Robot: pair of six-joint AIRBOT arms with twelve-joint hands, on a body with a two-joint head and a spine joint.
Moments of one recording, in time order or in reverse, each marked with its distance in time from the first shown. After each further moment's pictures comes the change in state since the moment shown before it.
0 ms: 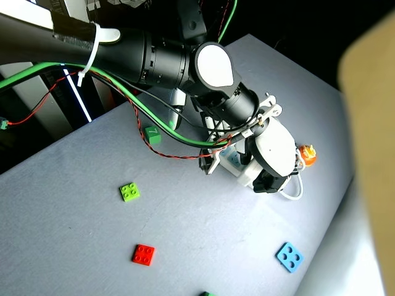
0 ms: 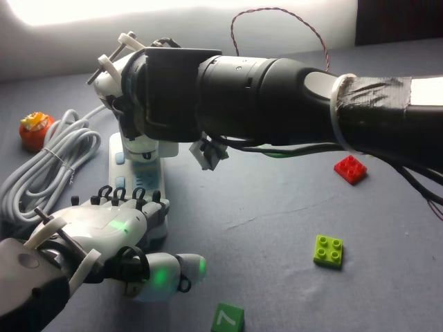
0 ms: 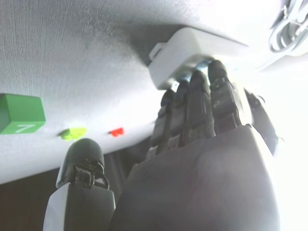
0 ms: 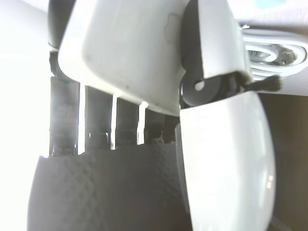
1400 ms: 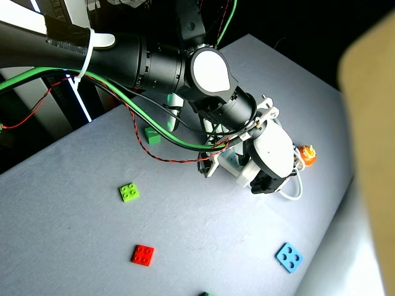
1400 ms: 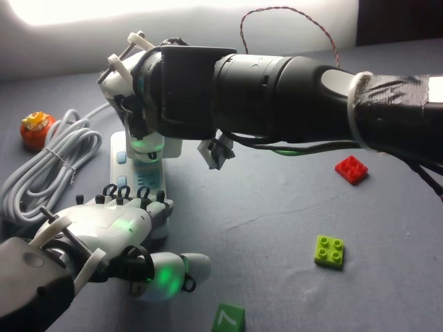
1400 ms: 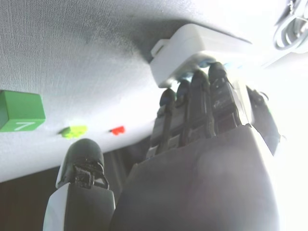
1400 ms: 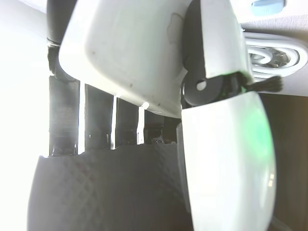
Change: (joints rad) left arm -0.010 -0.010 0.002 0.000 0.002 0.005; right arm -0.005 0.039 -0.022 0.013 0.045 -0.003
